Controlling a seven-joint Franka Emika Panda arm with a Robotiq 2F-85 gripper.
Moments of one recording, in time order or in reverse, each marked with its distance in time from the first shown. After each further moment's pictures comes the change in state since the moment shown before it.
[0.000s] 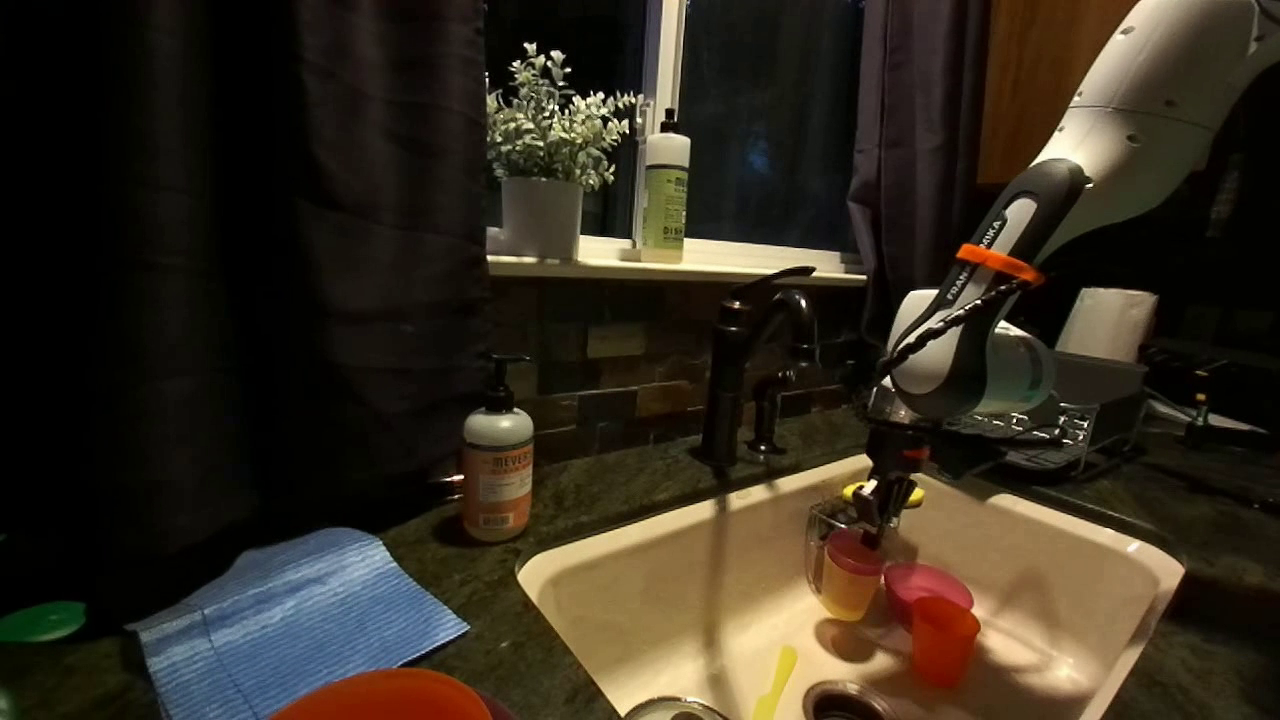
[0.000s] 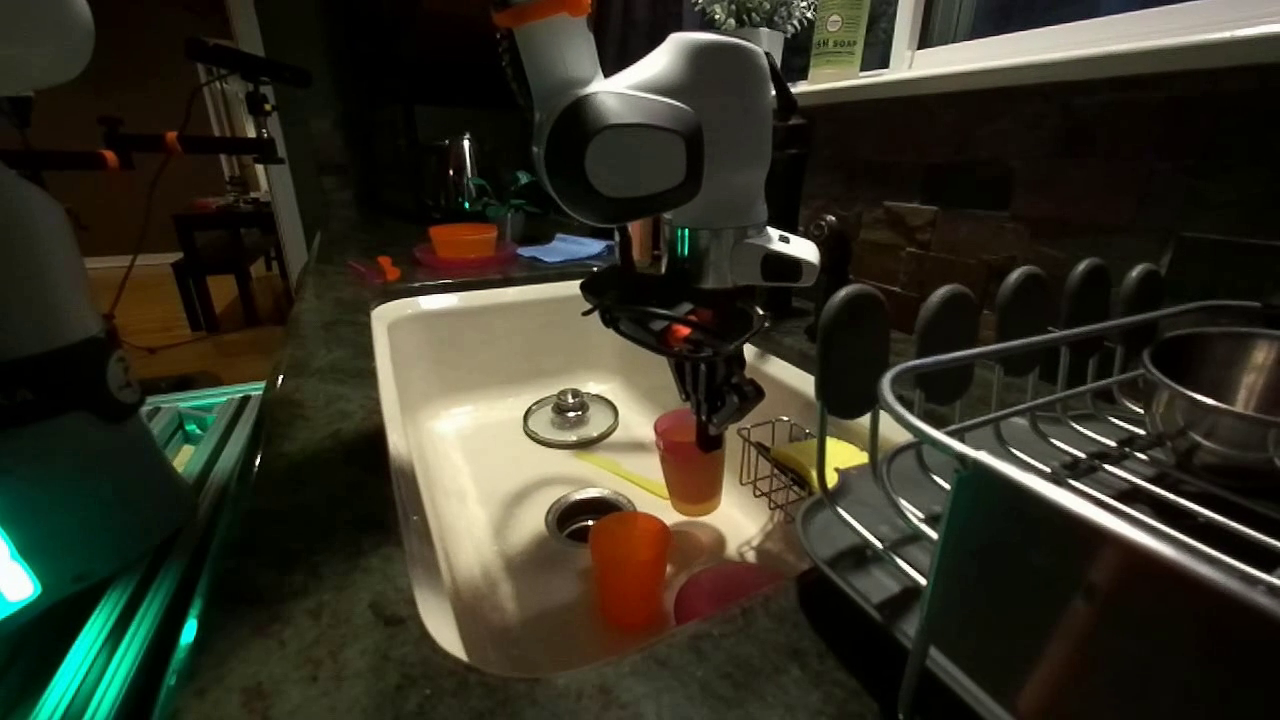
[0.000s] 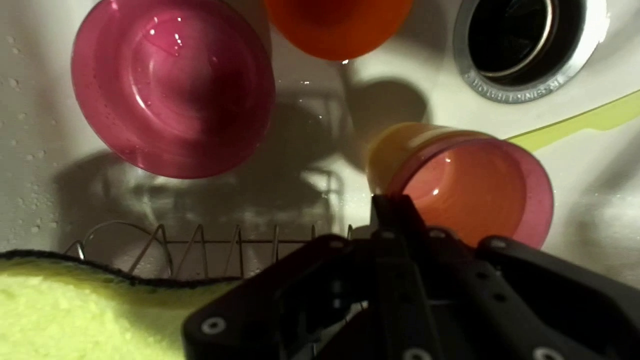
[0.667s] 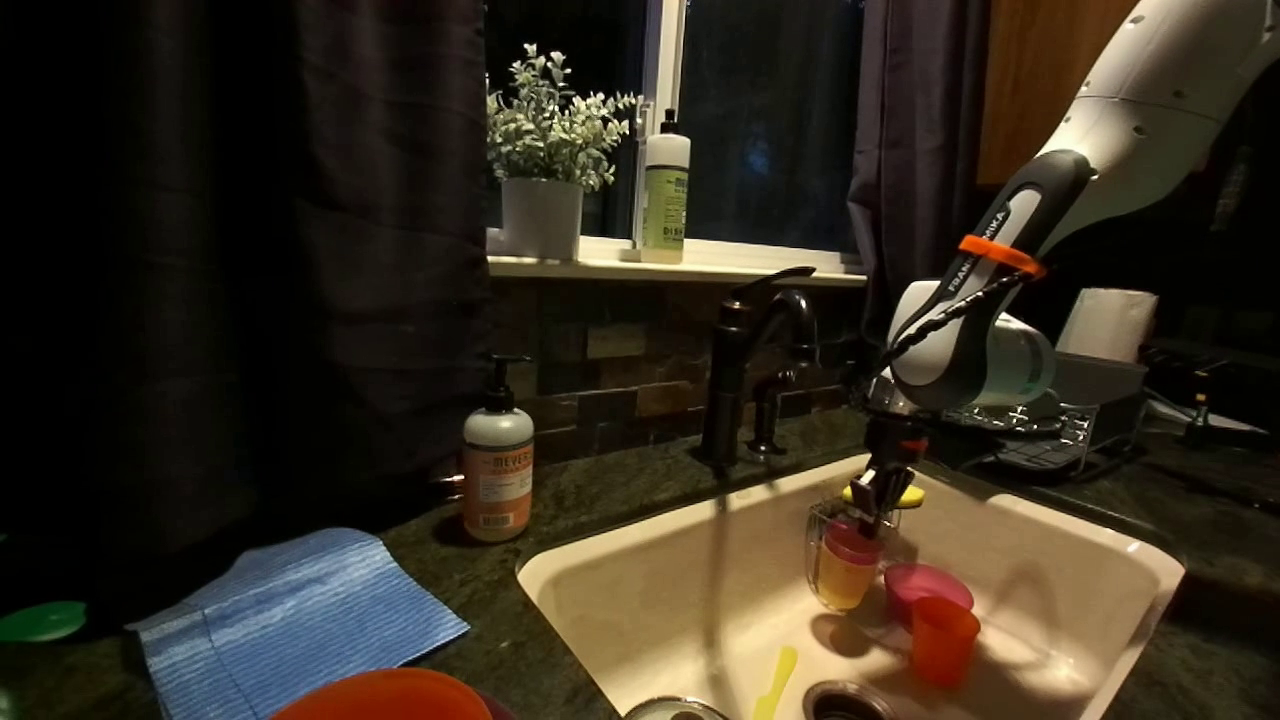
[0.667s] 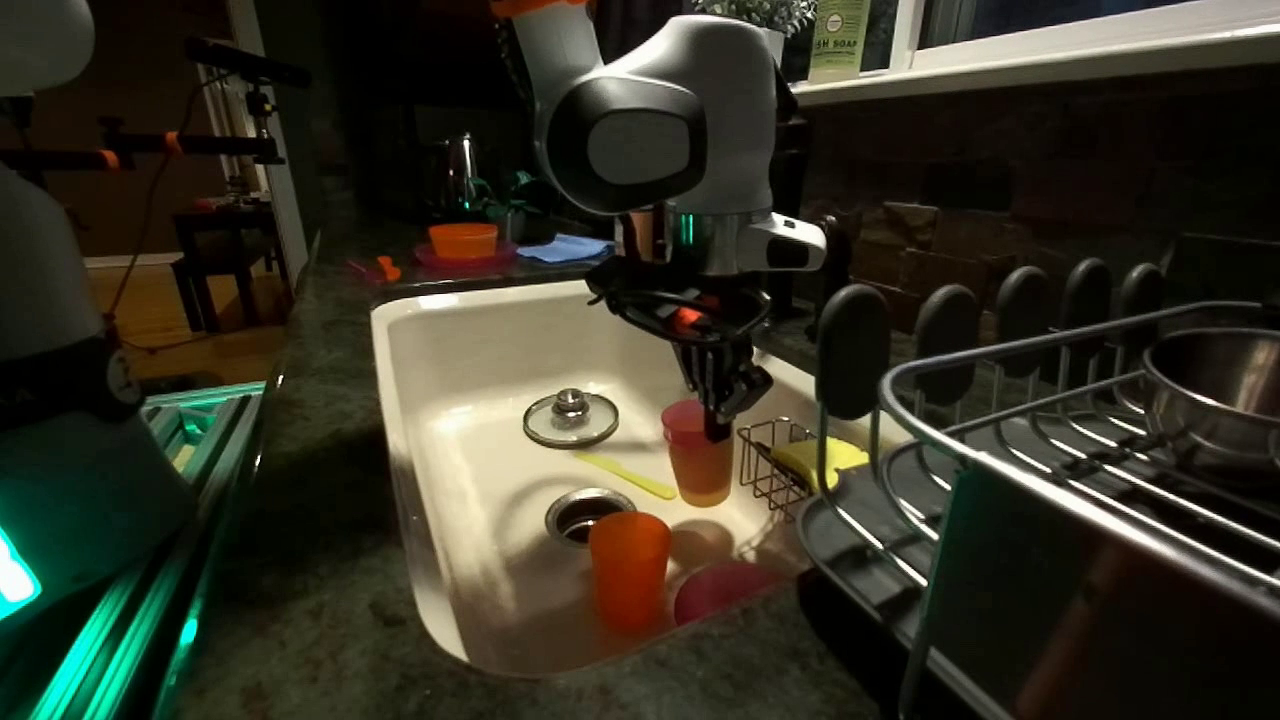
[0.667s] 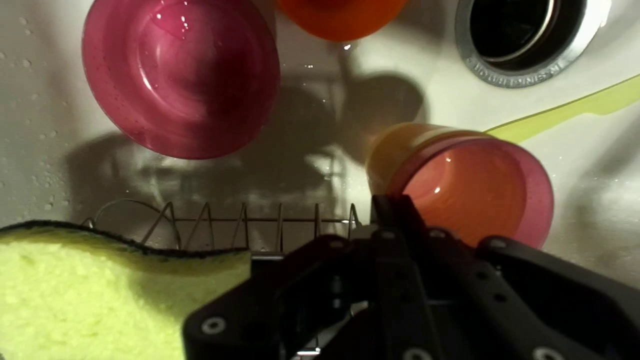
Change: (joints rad) arm 0.001 -0.023 -0.001 0.000 0.000 0.000 0.001
